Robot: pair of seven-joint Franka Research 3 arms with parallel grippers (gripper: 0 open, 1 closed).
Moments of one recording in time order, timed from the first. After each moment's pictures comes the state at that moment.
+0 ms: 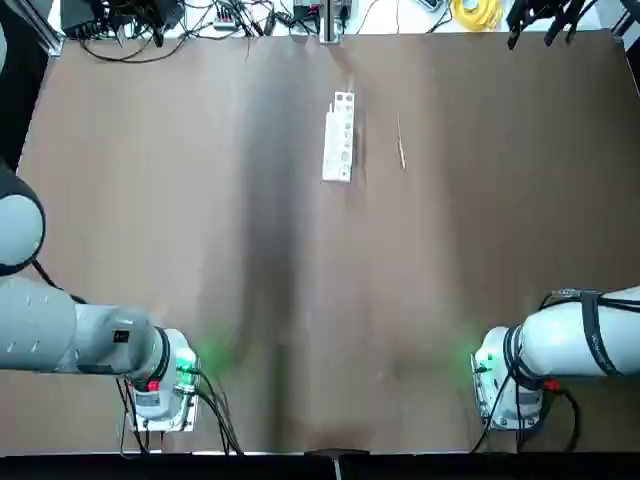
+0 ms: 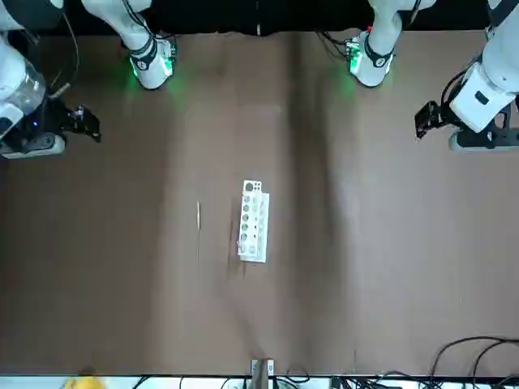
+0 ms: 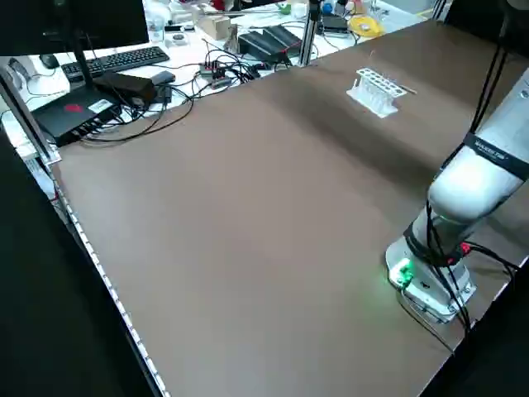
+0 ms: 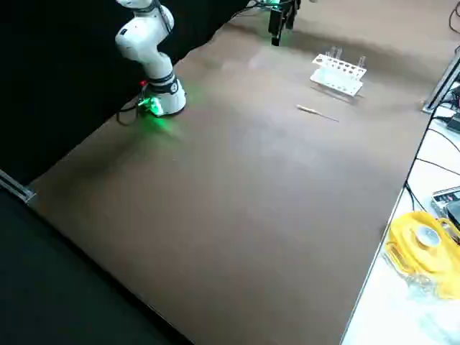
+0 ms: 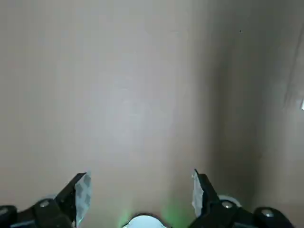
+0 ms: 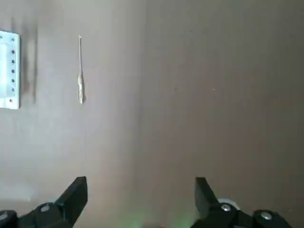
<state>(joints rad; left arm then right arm) -0.04 -0.03 -0.12 -1.62 0.04 1.49 -0.14 0.10 -0.07 -0.01 -1.73 0.00 1.58 0.01</state>
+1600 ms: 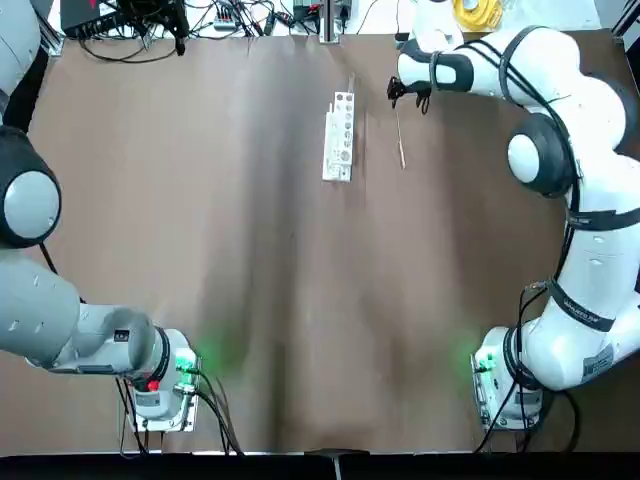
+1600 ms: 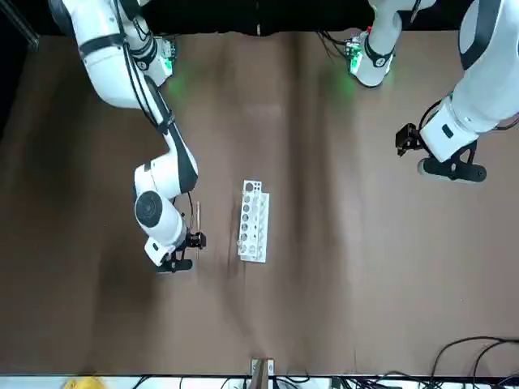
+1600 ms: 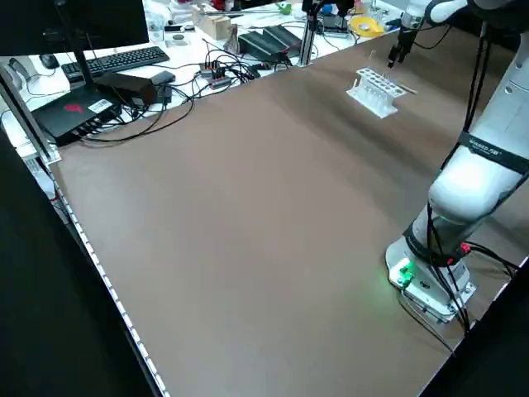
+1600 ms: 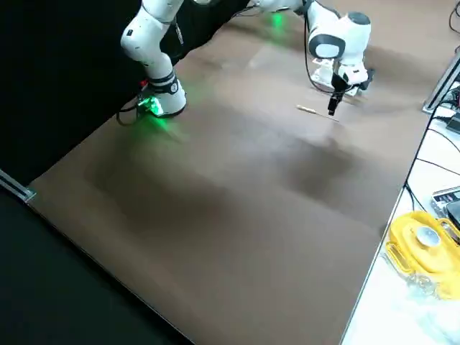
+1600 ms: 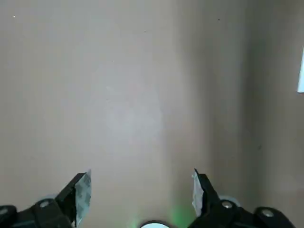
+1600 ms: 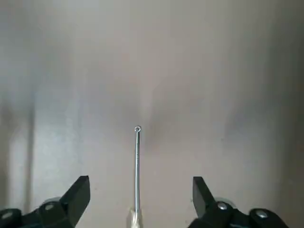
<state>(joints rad) -0.03 0.09 -0.19 -1.57 0.04 1.52 -0.04 0.36 0.71 0.00 -1.53 0.01 2.27 0.29</state>
